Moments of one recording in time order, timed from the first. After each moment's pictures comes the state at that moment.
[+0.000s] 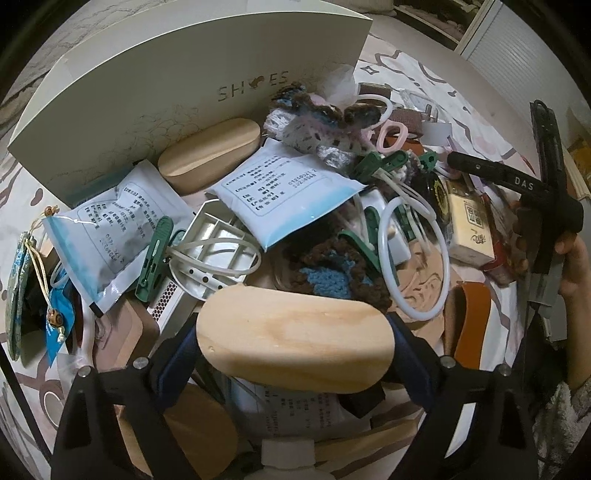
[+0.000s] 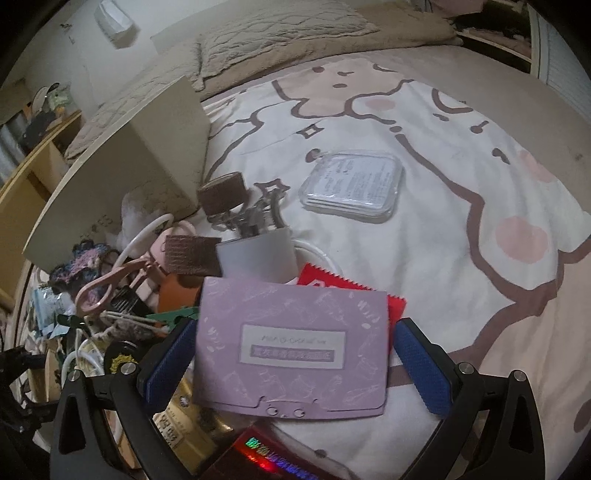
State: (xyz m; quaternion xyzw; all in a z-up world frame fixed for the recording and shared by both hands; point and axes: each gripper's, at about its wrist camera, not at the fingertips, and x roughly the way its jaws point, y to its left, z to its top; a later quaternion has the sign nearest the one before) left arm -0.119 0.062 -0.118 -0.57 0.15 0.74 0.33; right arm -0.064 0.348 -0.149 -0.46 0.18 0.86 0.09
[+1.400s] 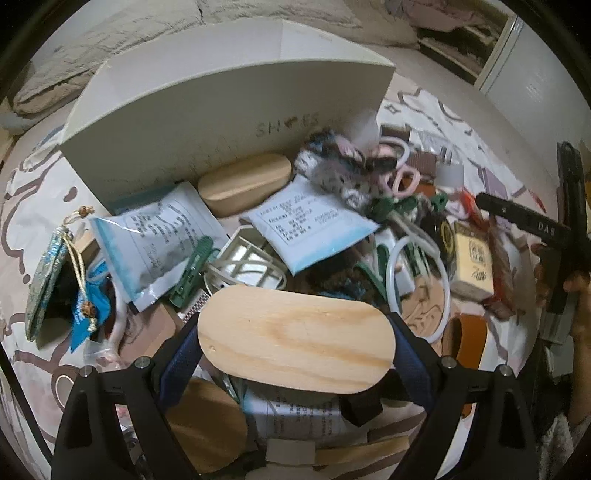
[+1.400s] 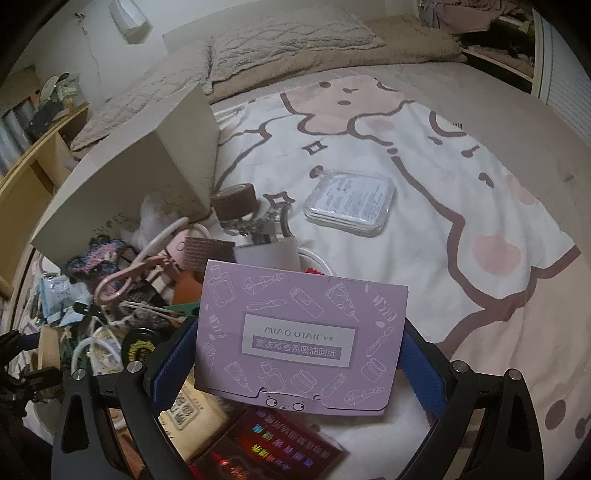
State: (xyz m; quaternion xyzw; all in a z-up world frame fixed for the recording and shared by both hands) left arm -0.112 0.046 -0.095 -0.53 0.11 0.79 0.28; right arm -0.047 0.335 -0.119 -0.45 0.15 0.88 0.08
